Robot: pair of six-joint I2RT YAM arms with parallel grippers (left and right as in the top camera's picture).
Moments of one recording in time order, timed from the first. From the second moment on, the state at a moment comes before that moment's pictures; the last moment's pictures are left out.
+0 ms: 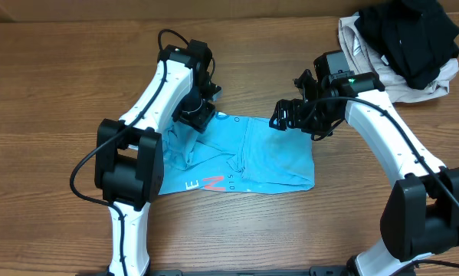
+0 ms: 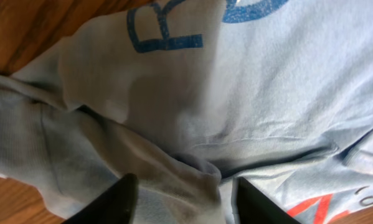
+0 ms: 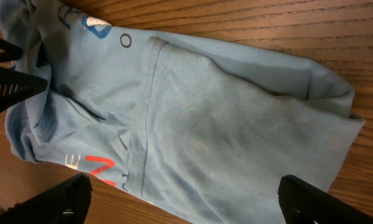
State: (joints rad) left arm -0.31 2.22 1.86 -1.29 0.03 0.24; right arm 0.20 1.78 1.39 -0.97 -0.42 0.21
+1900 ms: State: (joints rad) left arm -0.31 2.00 1.68 -1.60 -0.08 -0.20; right arm 0.20 1.78 1.39 -0.96 -0.38 0.21
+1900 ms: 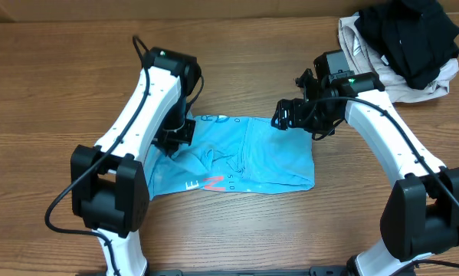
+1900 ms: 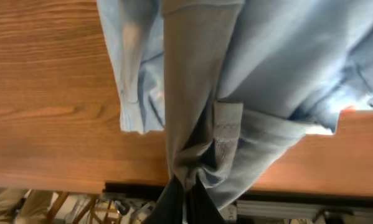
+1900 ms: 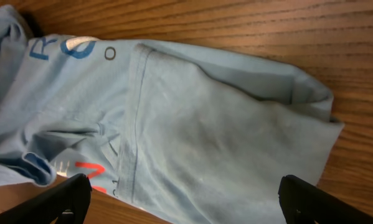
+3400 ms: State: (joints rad) left arm -0.11 1.98 1.28 -0.89 0.11 0.23; right arm 0.20 1.78 1.39 -0.95 -0.37 0.21
